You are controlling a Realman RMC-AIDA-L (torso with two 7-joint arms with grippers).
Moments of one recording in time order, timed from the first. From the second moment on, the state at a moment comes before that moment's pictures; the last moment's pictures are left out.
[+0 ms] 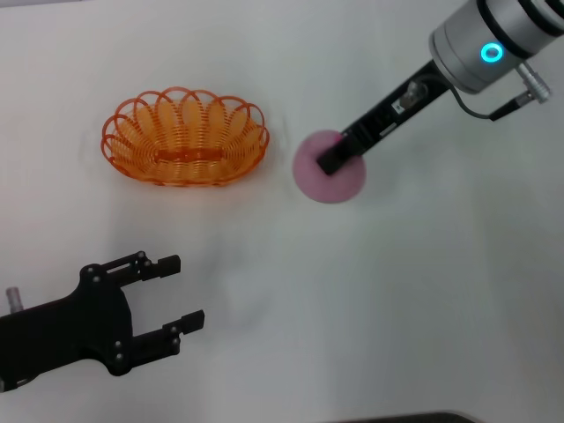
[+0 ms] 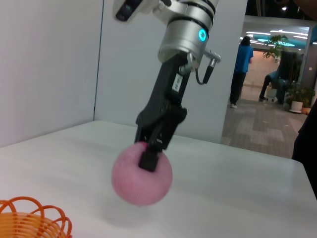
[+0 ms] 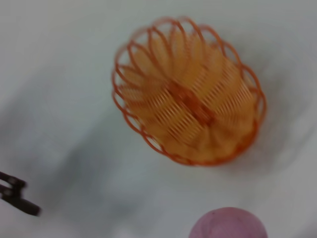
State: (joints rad) left arm -0.18 -2.17 0.74 0.67 1.97 1.75 -0.94; right arm 0.80 2.09 -1.16 -1.03 -2.43 -1.61 2.55
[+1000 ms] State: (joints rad) left arm -0.19 -2.17 0.74 0.66 1.93 1.75 -0.94; right arm 0.86 2.10 -1.36 -0.93 -2.22 -1.23 2.48
